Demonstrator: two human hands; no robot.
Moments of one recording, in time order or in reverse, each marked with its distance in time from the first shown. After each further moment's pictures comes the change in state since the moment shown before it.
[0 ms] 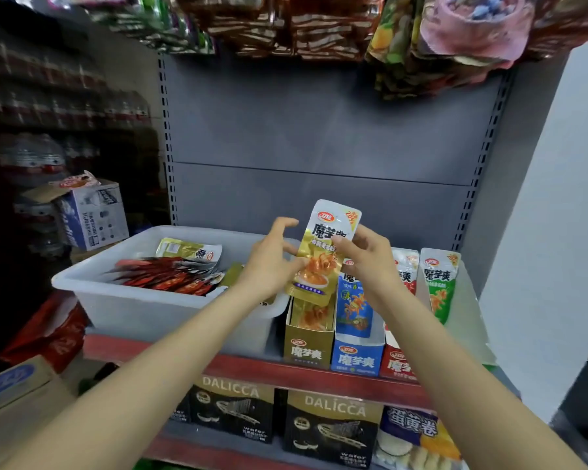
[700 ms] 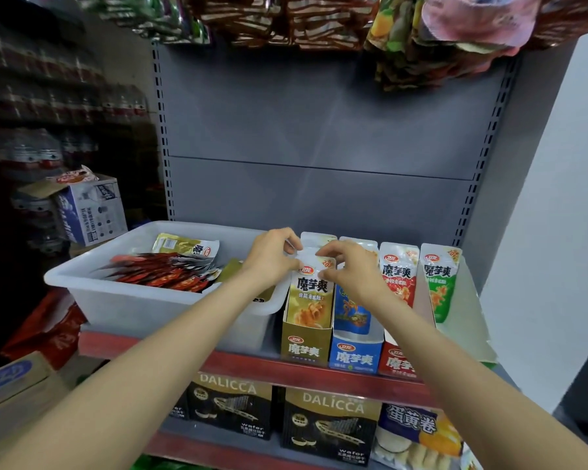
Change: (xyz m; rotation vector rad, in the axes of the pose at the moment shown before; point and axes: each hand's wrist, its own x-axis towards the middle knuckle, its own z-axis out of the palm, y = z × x) left_hand 0.023 -0.016 0.009 0.232 -0.037 0.001; right_hand 0.013 0.030 -0.003 -0.780 -0.164 -0.137
